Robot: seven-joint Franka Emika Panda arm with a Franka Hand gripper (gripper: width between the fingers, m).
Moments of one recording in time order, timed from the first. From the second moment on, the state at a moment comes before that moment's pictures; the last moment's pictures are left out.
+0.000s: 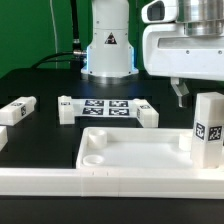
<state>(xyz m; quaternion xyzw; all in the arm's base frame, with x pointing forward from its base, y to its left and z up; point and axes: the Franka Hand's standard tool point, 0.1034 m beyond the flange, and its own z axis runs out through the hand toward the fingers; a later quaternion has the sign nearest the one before) 0.635 0.104 0.109 -0.93 0.37 0.00 0.07</state>
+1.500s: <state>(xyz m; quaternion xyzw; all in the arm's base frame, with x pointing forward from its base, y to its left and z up) 0.638 0.099 0.111 -0.99 -0.10 -0.04 0.04</state>
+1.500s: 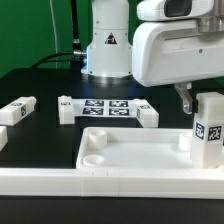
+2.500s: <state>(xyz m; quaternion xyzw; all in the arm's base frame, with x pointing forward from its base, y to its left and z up) 0.637 0.090 0.111 -0.97 0.22 -0.02 0.06</state>
